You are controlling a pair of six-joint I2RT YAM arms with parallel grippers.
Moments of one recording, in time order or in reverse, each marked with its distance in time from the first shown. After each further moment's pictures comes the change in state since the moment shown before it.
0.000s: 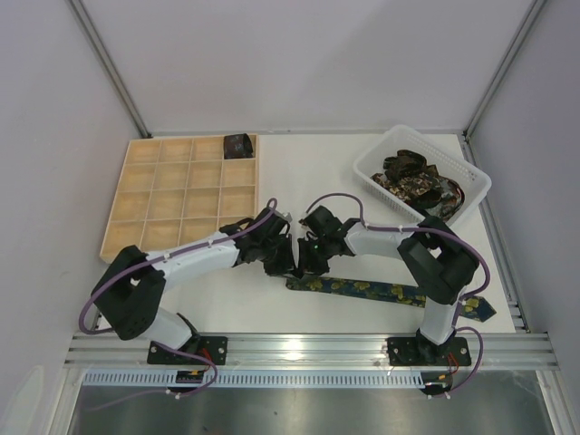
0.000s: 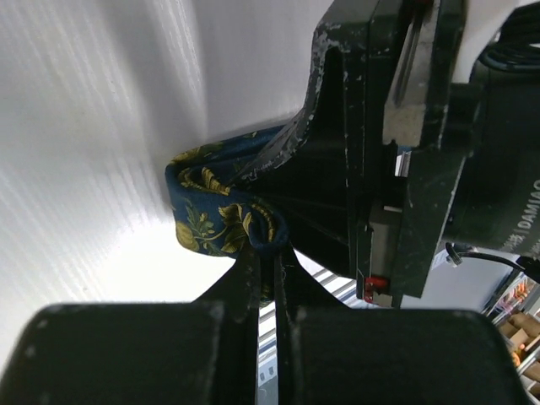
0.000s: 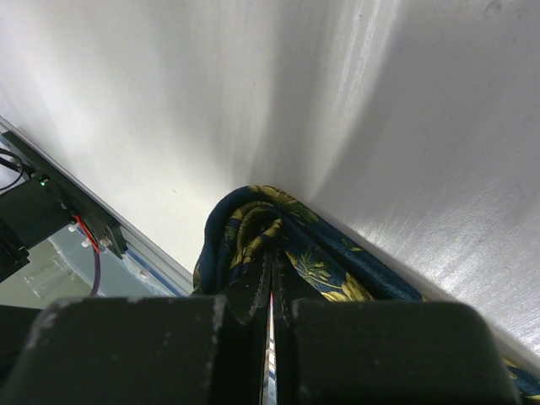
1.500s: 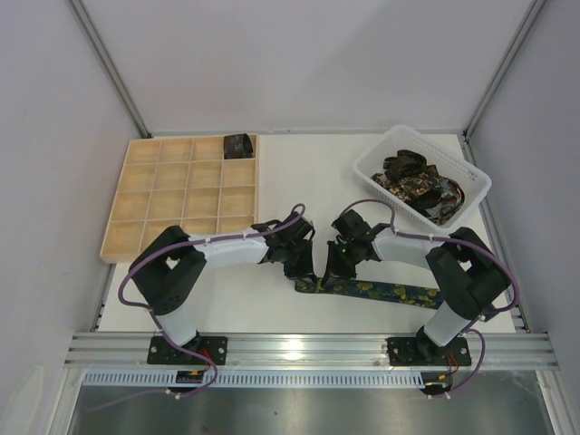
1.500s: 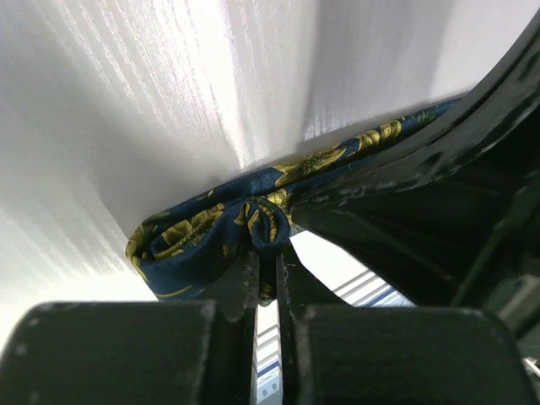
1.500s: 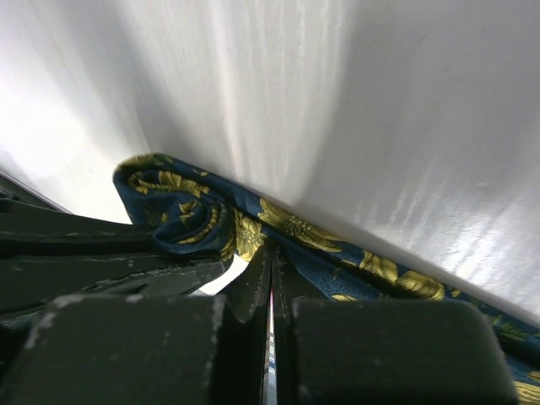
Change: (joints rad) left arm -0.100 0.260 0.135 0.045 0.004 -0.039; right arm -0.130 -0.183 -0.211 -0.061 0.055 0.022
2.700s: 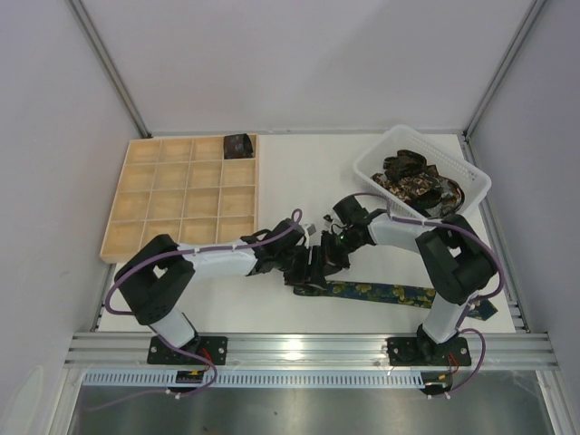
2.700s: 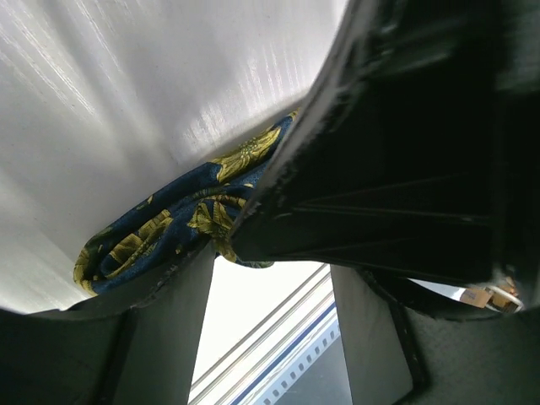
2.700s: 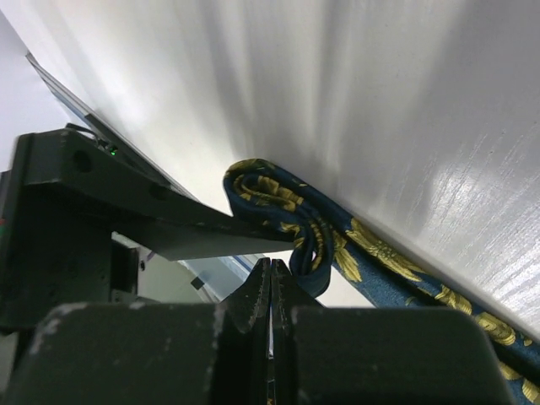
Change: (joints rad) left arm -0.006 -0.099 -0.175 0.262 0.097 0.042; right arm -0.079 0.108 0.146 -0.058 -0.311 -0.052
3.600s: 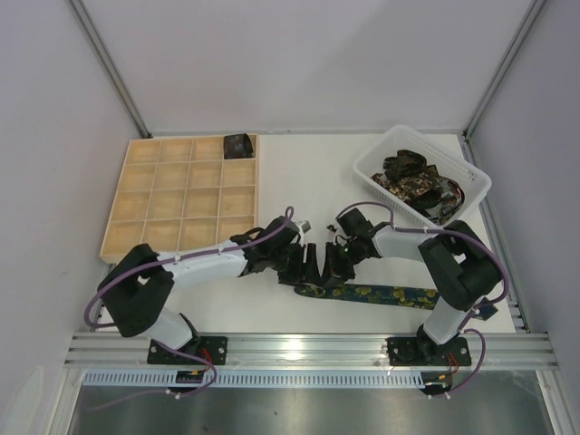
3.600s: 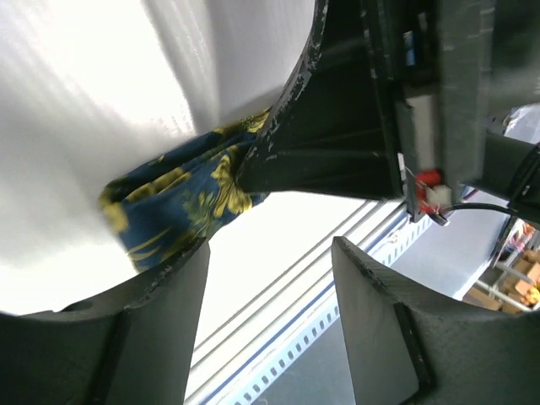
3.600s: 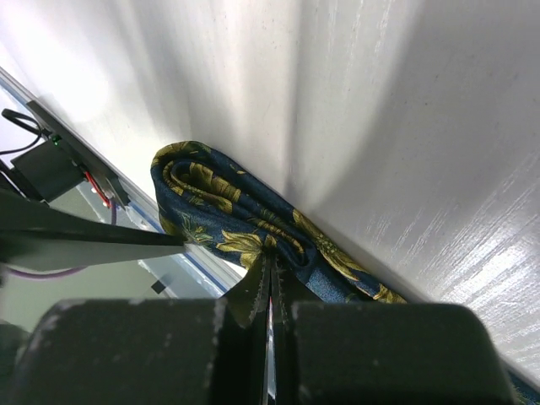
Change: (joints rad) left arm 0.000 -0.091 -0.001 -0.085 -0.014 0.008; right arm 0.020 -0.034 -0.143 0.091 0.071 -0.052
